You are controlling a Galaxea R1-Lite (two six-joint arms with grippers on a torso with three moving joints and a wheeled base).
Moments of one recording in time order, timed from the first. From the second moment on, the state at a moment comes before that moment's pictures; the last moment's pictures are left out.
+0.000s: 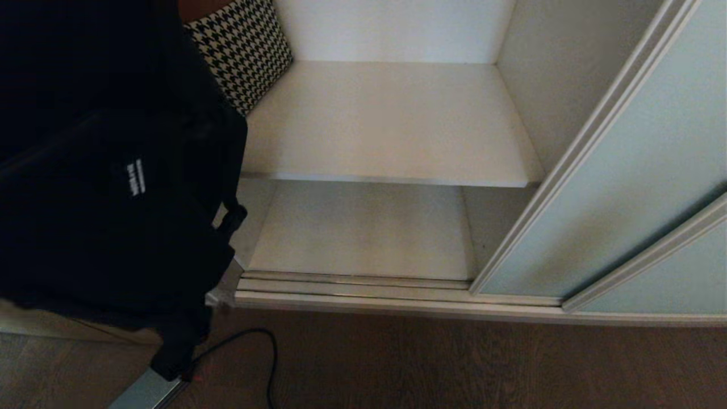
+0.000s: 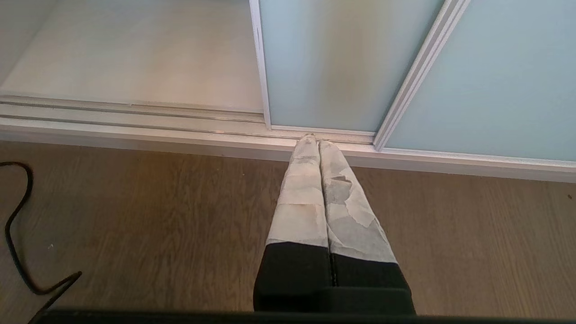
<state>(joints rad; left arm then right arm) -0.39 1.09 -1.54 0.21 0.29 0.06 0.00 0.00 0.00 0.00 -0.01 0.03</state>
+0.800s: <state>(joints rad) -0.02 0.76 -1.49 0.56 -0.05 0.02 0.00 0.00 0.00 0.00 -0.01 0.03</state>
